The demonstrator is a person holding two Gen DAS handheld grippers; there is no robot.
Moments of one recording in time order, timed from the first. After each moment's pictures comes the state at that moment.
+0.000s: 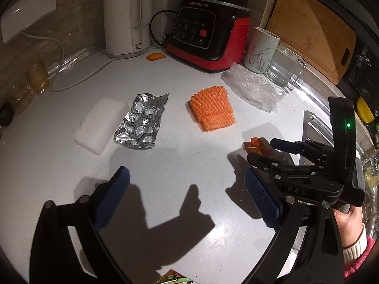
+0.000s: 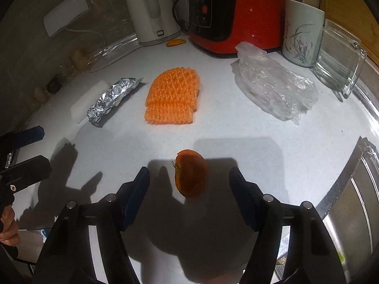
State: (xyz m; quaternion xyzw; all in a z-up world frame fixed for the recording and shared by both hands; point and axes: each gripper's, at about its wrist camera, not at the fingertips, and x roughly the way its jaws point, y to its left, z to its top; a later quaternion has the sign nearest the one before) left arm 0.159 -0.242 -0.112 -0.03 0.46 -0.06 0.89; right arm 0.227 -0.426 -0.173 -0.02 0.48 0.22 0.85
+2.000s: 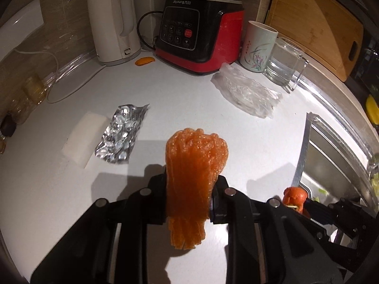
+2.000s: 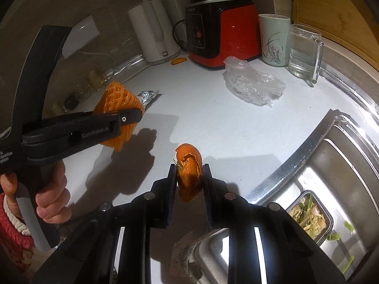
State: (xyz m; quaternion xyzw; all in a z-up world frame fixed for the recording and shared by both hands) left arm 0.177 -0.291 -0.101 0.00 0.48 -0.04 0.88; right arm 0.137 -0.458 -0.117 0.04 0.45 0.21 0.87
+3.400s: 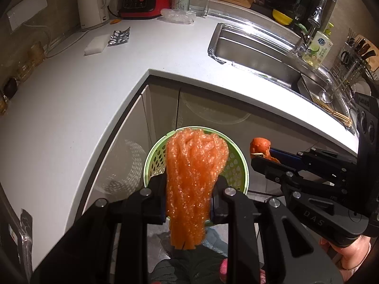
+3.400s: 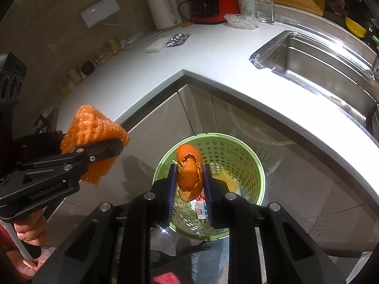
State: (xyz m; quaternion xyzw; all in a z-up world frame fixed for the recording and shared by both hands) left arm -0.162 -0.174 -0.107 0.07 0.50 -0.23 0.83; right arm -0.193 -0.329 -0.137 0.08 0.47 0.09 0.87
